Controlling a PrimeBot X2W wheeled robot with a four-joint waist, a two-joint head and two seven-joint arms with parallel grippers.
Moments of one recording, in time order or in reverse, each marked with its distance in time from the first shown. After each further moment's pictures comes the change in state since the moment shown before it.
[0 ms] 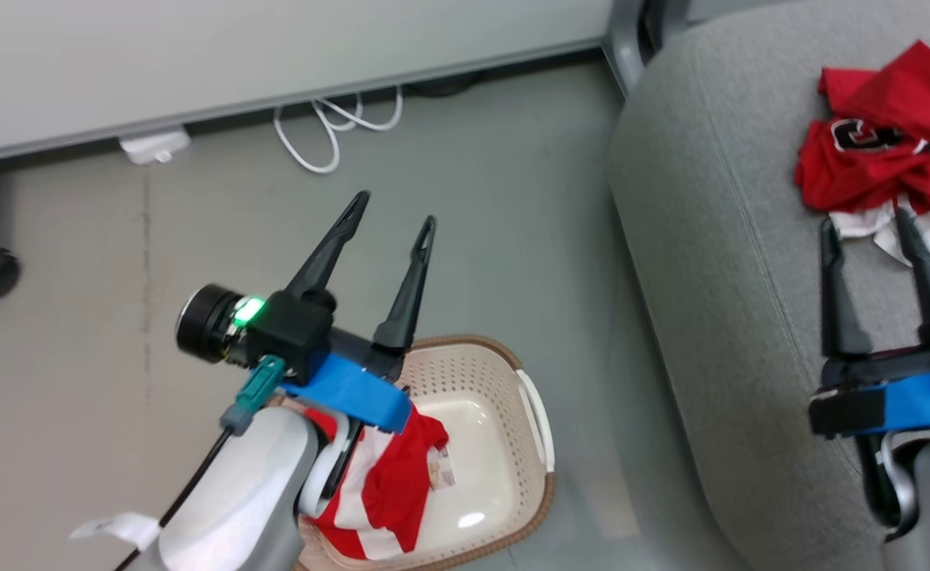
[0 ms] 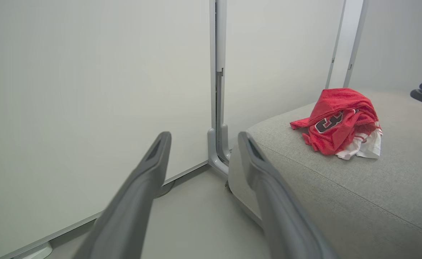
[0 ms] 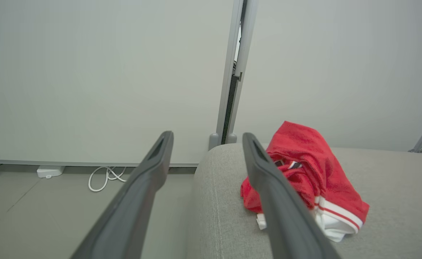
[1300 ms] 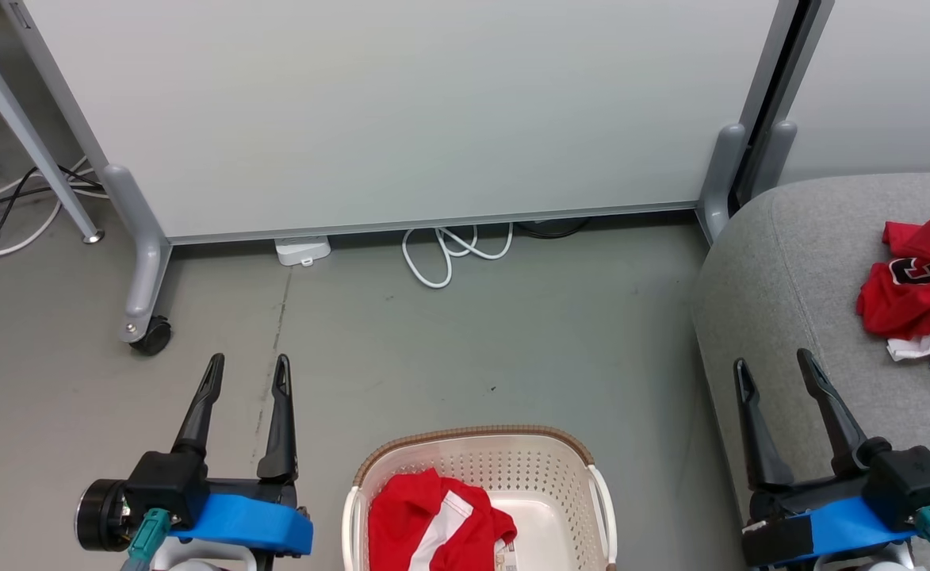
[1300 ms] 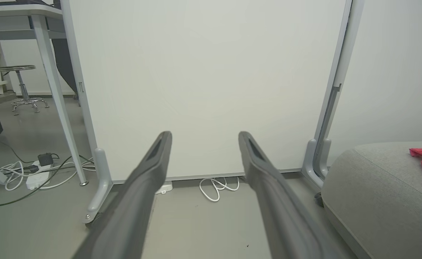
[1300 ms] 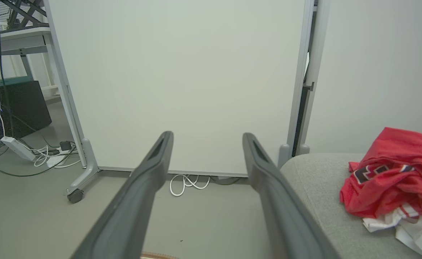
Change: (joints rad) left arm 0.465 -0.148 0.534 -0.068 0.230 -0.126 -0.001; right arm 0.273 0.117 0.092 -0.086 0.005 0.000 0.000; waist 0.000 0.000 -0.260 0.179
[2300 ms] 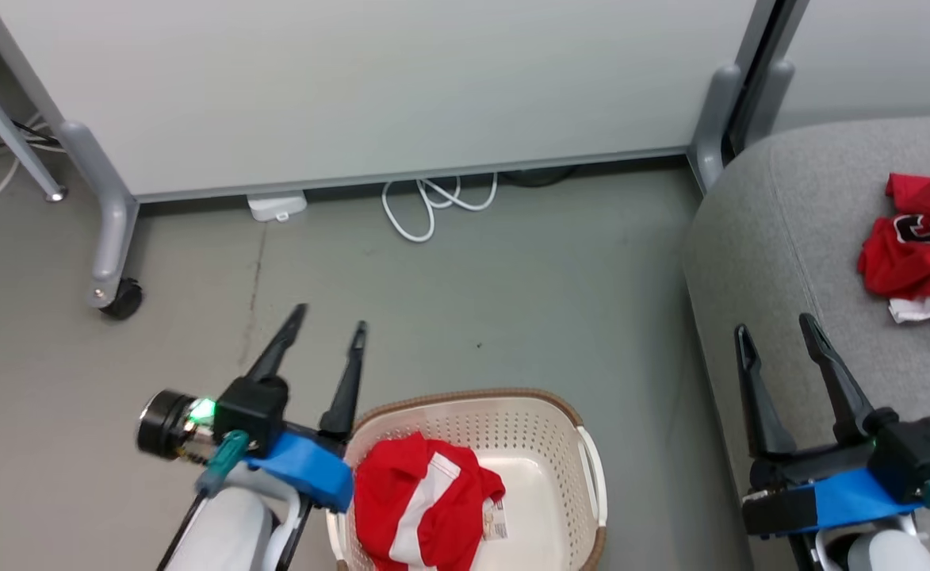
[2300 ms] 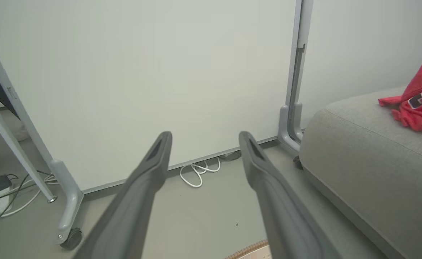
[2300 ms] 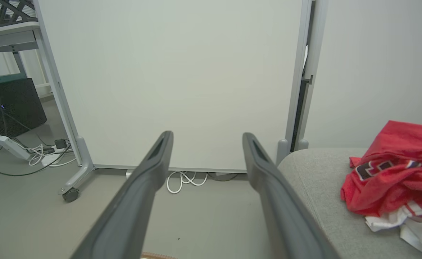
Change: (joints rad) left arm -0.177 0.031 -0.125 0.170 0.046 -0.046 0.000; right arm -0.043 -0.007 0.005 -0.011 0.009 0.000 0.000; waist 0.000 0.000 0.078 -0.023
